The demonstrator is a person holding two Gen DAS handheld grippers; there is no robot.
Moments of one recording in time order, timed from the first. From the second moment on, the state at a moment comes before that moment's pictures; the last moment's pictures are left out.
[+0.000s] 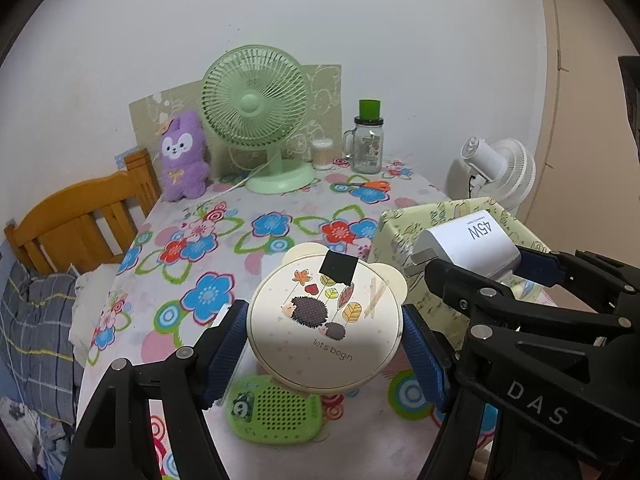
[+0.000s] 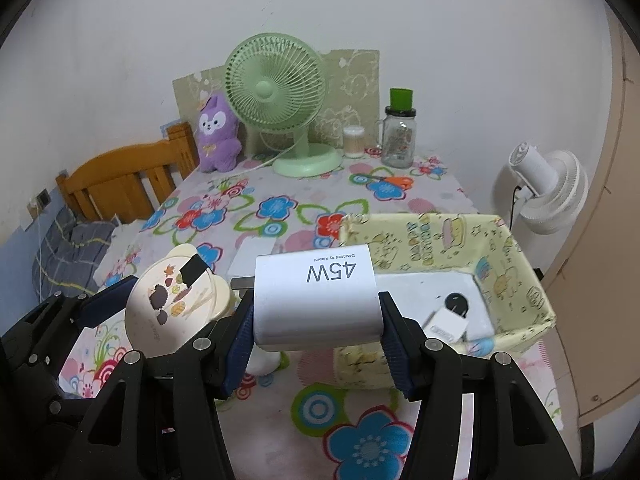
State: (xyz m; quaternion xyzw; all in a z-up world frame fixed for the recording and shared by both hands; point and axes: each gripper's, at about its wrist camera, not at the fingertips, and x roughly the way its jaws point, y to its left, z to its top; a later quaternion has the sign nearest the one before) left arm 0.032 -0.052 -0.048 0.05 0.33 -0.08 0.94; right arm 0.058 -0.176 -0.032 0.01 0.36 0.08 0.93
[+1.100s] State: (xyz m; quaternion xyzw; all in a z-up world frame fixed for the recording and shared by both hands) left arm 0.100 -0.150 -0.046 0.07 0.34 -0.12 0.93; right arm 0.114 -0.280 -0.035 0.04 0.36 0.04 0.93
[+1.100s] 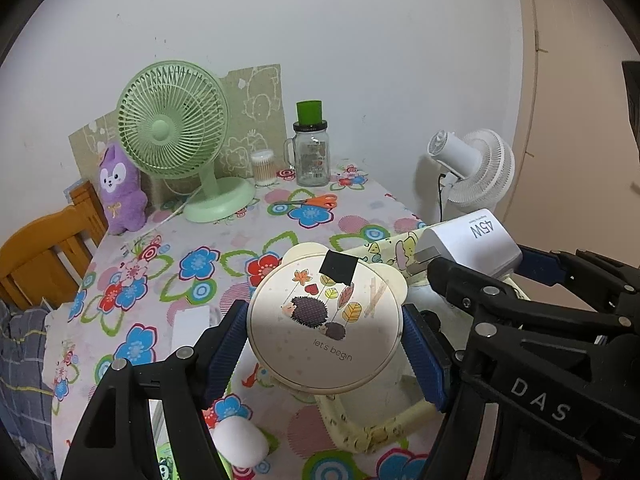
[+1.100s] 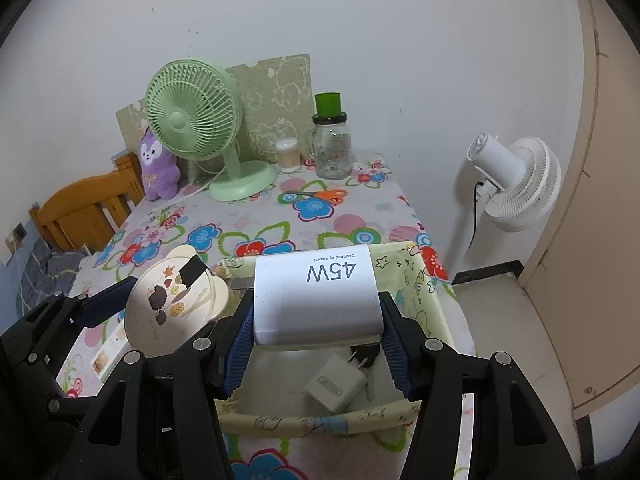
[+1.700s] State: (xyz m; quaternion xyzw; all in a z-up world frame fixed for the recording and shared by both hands) left arm 0.143 -0.184 -0.086 0.11 0.38 -0.10 0.91; right arm 0.167 -0.307 -0.088 0.06 0.42 0.05 0.90
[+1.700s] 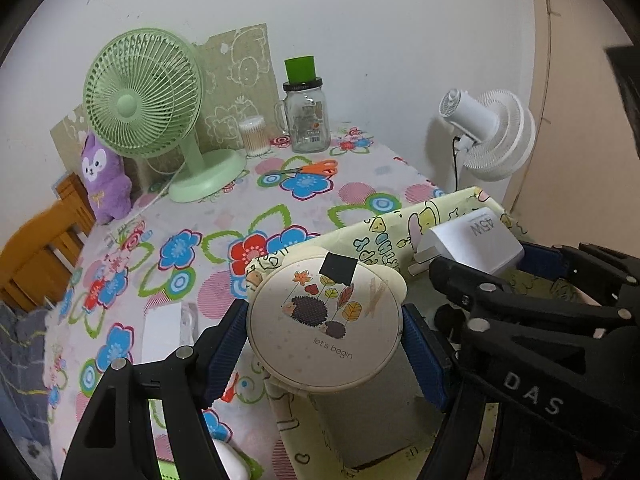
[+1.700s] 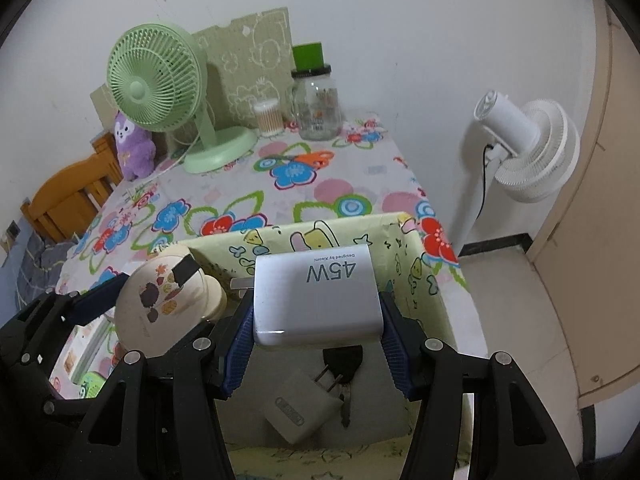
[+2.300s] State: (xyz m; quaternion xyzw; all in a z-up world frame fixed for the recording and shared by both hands) left arm 0.147 -0.191 -0.092 0.12 0.40 -0.09 0.90; right arm 0.175 -0.309 -0.098 0.05 0.43 0.04 0.90
